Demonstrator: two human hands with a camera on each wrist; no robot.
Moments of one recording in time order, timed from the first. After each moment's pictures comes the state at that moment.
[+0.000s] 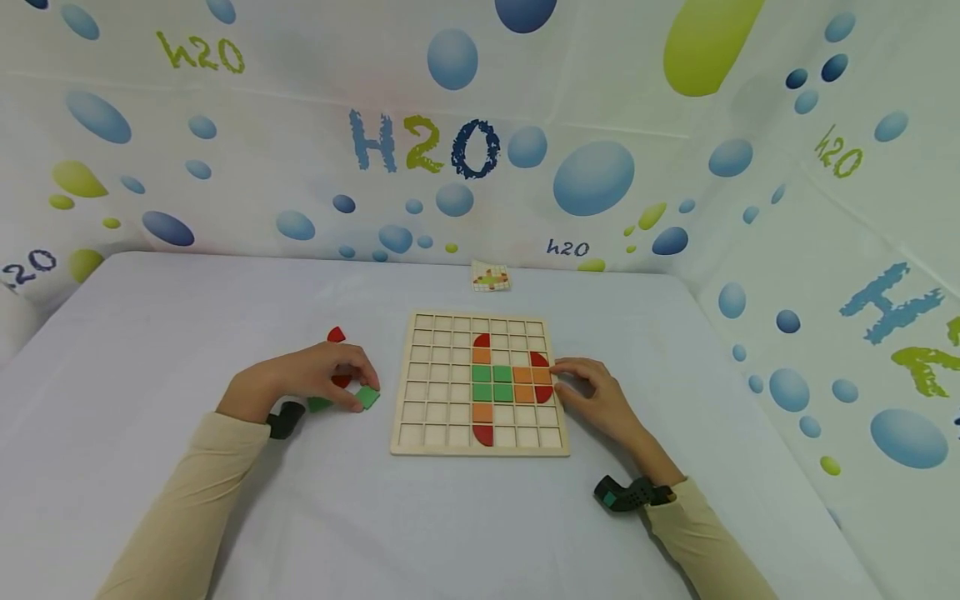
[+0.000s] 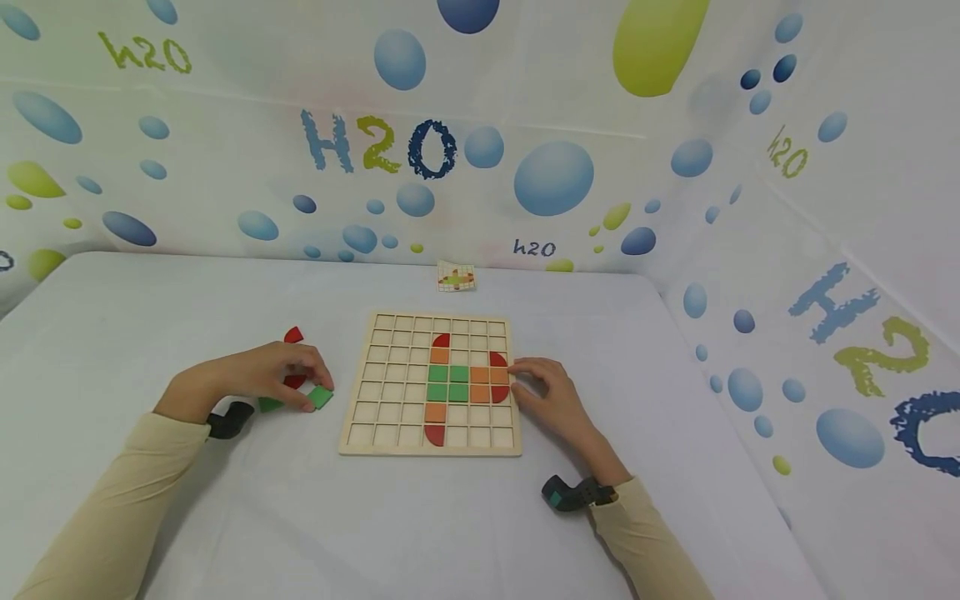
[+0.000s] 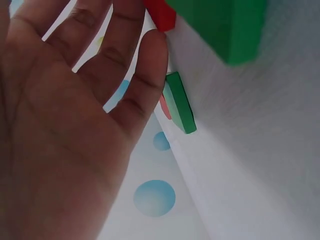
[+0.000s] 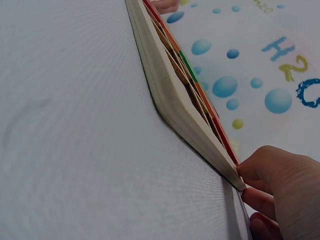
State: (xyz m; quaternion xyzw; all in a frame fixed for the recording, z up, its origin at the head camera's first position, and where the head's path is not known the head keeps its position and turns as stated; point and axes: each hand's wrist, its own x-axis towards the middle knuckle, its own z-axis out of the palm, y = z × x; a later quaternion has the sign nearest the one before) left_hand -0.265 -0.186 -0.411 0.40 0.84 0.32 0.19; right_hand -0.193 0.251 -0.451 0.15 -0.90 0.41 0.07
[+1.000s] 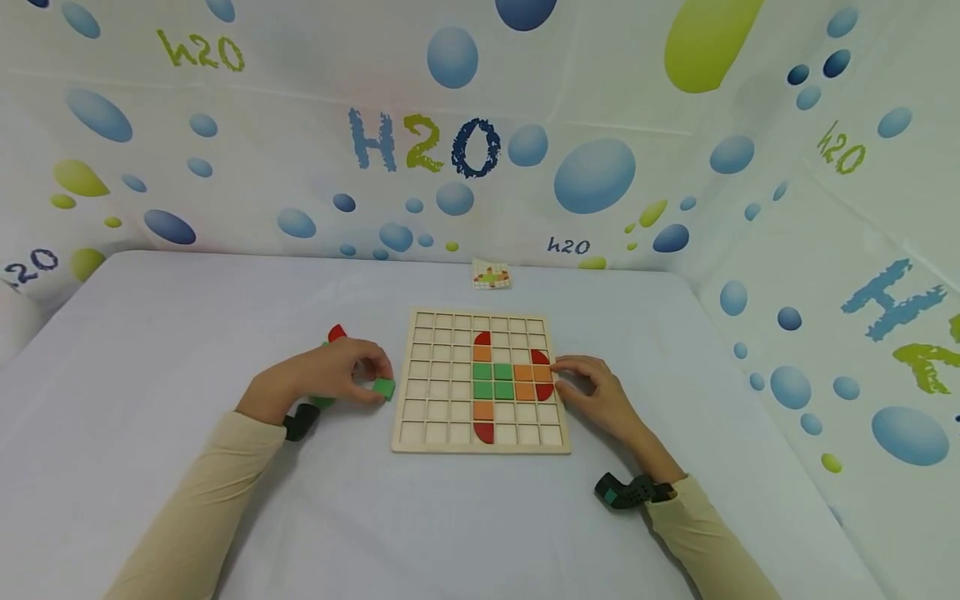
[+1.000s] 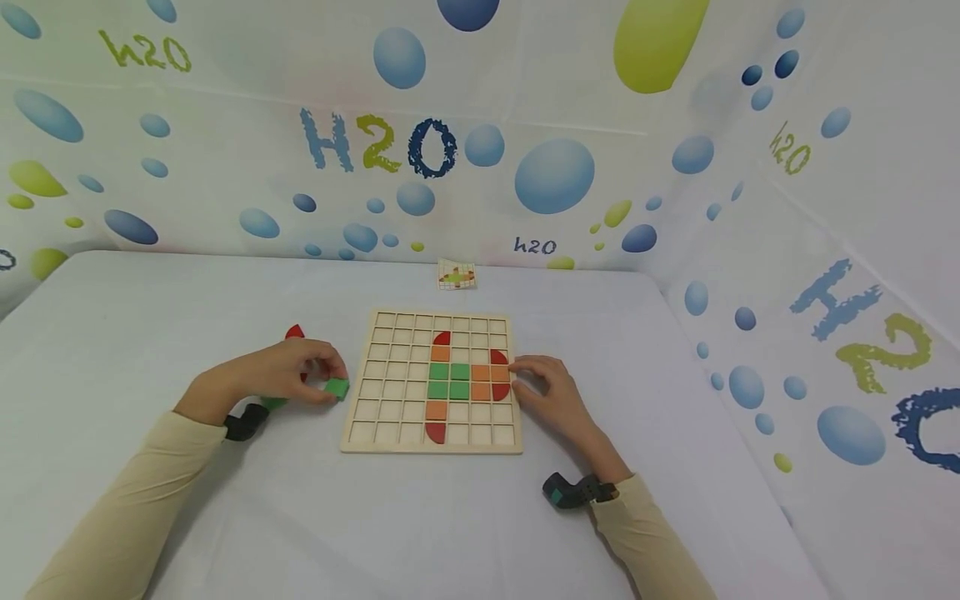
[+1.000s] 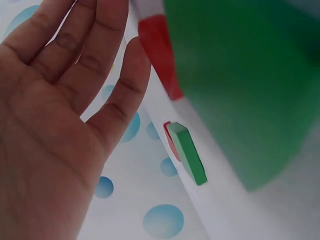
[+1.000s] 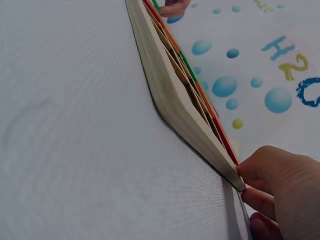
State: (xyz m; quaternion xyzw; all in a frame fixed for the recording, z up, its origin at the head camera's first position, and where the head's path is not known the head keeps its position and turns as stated) left_hand -0.264 -0.163 -0.414 0.39 0.86 0.31 0.15; right_hand -0.196 0.252 -0.454 0.15 -0.89 0.42 0.07
